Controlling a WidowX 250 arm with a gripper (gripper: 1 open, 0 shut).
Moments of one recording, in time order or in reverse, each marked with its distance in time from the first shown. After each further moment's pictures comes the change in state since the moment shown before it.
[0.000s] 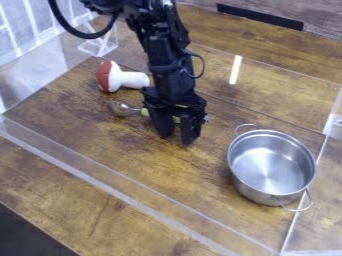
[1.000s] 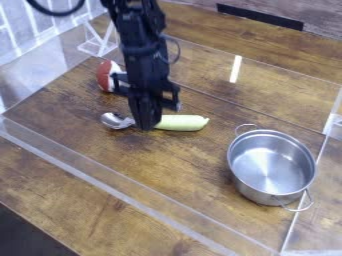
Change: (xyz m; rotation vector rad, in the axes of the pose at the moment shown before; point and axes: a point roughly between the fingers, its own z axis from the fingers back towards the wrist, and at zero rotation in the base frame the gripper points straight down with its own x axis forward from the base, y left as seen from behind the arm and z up) arm -0.014 0.018 0.048 0.070 0.023 0.036
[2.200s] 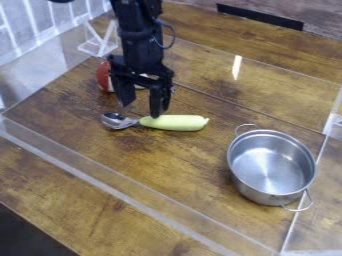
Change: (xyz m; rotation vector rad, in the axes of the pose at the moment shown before) arm 0.018 0.027 -0.018 0.052 0.029 0.003
